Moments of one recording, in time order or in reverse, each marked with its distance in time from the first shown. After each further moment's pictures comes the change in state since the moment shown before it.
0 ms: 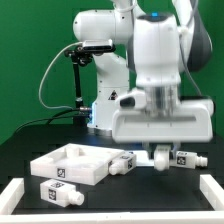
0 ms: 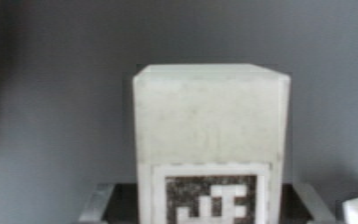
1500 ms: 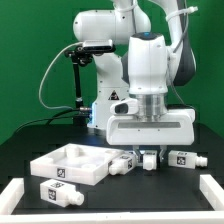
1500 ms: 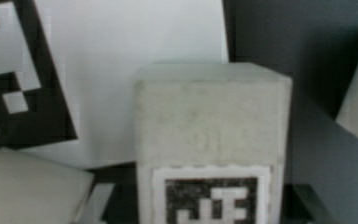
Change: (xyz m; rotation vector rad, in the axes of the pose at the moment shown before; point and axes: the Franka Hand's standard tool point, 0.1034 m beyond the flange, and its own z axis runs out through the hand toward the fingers) arm -0.054 0.035 0.054 -0.035 0.072 -0.082
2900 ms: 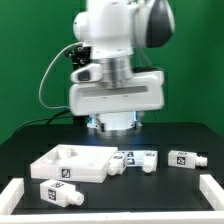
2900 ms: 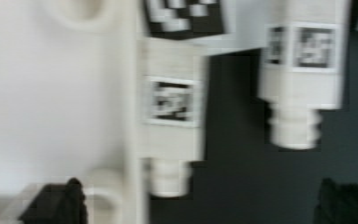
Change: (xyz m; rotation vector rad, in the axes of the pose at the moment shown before) arm 0.038 0.111 -0.089 0.011 -0.102 -0.010
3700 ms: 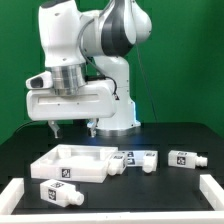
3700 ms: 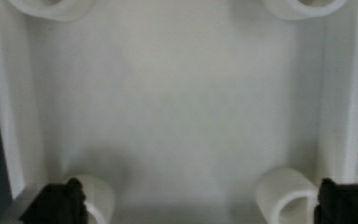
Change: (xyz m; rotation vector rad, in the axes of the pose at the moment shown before) arm -0.003 0.073 0.026 -0.004 0.039 0.068
